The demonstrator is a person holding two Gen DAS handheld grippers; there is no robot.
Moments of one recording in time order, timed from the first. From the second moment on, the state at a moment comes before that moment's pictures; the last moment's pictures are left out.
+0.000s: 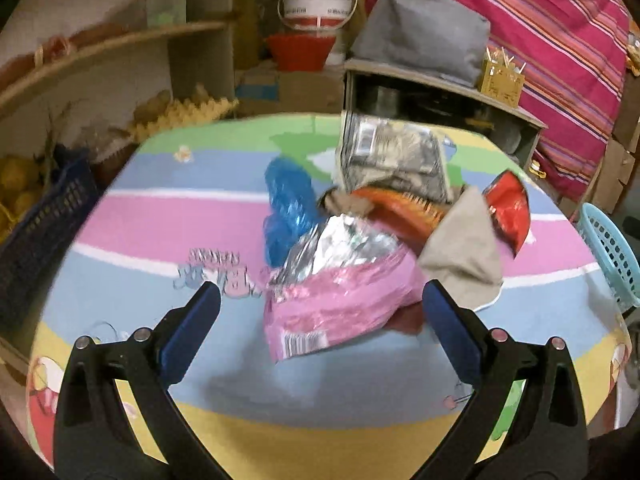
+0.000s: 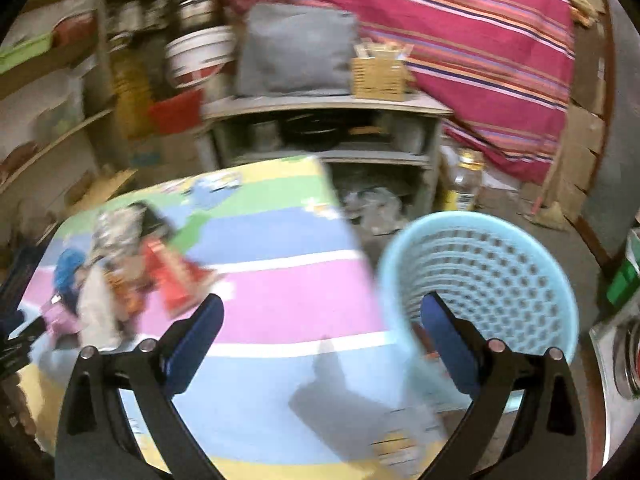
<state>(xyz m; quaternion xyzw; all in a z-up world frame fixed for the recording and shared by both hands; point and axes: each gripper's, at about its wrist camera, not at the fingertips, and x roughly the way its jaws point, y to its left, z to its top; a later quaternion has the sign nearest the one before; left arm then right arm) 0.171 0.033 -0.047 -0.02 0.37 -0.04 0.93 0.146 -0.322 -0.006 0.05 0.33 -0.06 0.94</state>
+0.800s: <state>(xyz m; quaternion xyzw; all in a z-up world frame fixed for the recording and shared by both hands) 0.195 0.069 -0.059 -0.09 0.39 -0.08 0.91 0.171 -0.228 -0.031 0.01 0.38 0.00 0.93</state>
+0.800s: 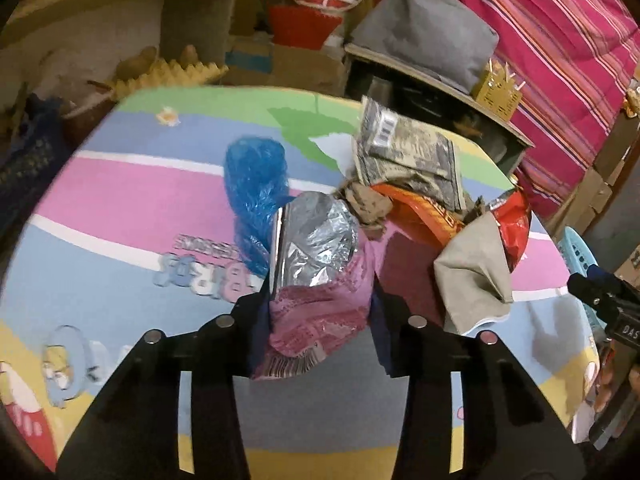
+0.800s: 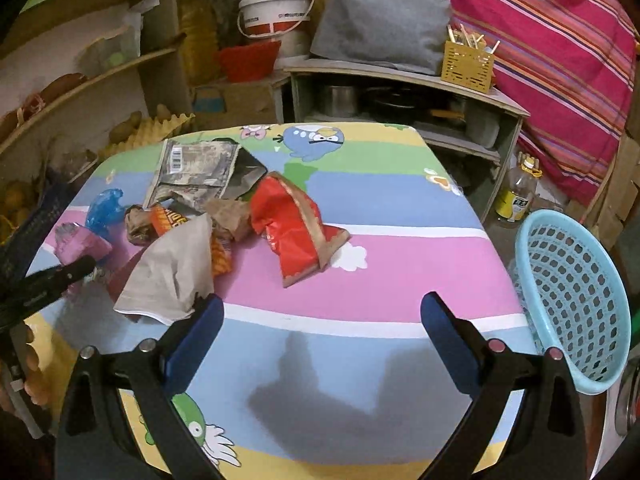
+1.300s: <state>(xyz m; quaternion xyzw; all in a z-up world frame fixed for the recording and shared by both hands) 0.167 0.113 -0.025 -0.06 0.35 -0.03 0.93 0.206 -0.144 -0.054 -0.04 0.39 0.05 0.92</state>
